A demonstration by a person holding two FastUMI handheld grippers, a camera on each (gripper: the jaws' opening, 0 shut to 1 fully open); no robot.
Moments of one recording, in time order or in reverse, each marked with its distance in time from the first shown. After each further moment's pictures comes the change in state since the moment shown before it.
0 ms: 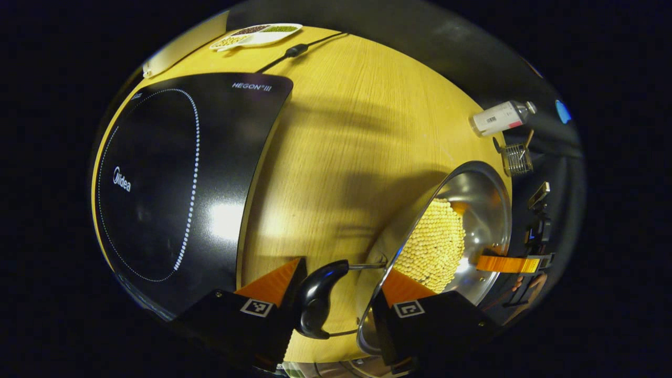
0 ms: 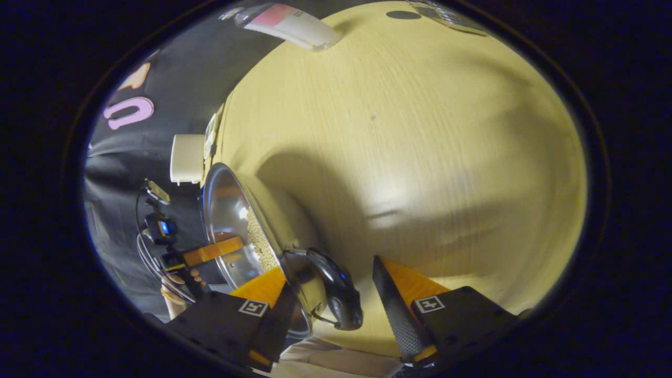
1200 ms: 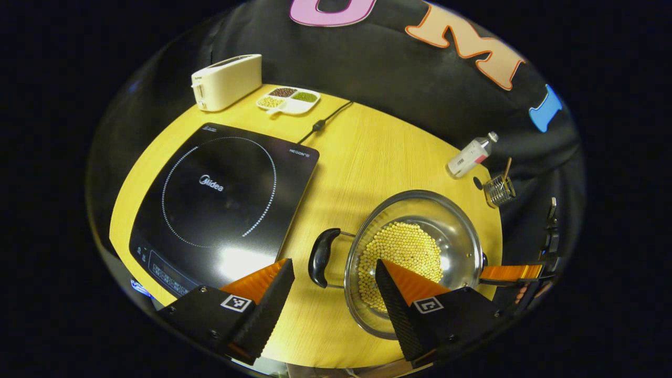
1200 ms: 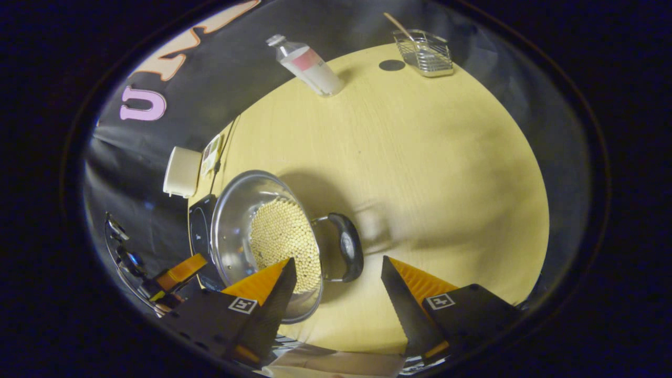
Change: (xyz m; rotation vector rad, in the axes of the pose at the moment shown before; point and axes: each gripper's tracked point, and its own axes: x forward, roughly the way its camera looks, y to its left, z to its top) left arm -0.086 -0.010 -0.002 -0.012 -0.361 0.084; right arm -0.064 -0.001 -0.010 -0.032 -0.239 -0.162
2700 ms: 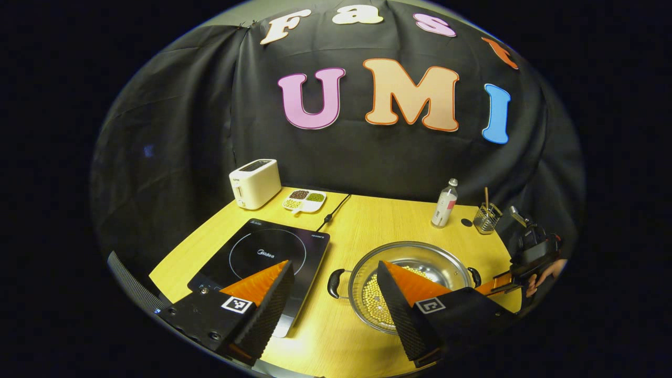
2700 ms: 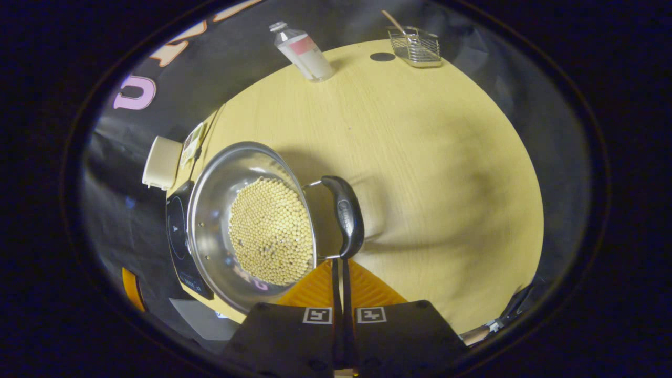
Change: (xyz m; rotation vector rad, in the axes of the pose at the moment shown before) left arm -0.146 -0.022 0.020 0.192 -0.614 0.135; right arm 0.001 -0.002 -0.039 -0.003 -0.033 -0.127
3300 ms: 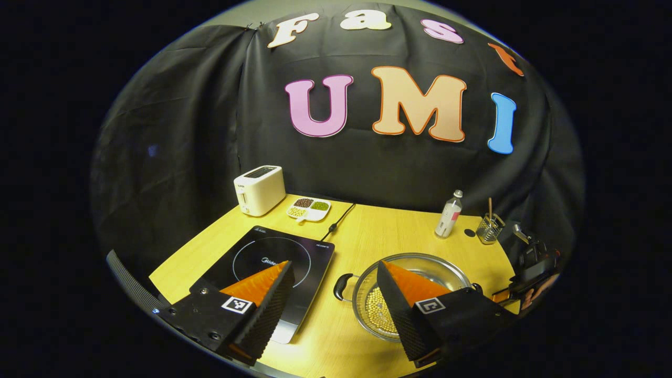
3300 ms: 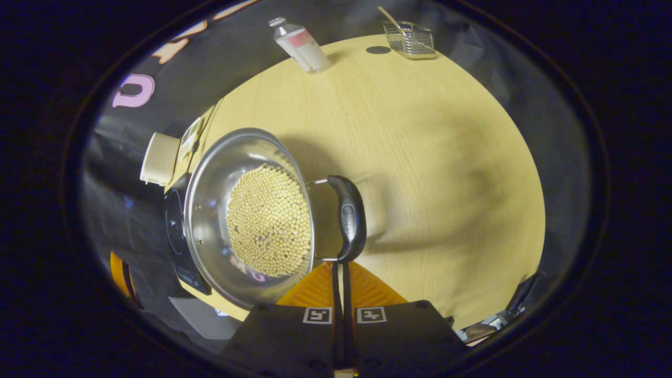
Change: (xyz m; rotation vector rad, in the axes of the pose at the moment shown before) left arm 0.001 0.007 0.016 -0.022 -0.037 0.007; right arm 0.003 -0.003 -0.018 -0.003 0.022 -0.019
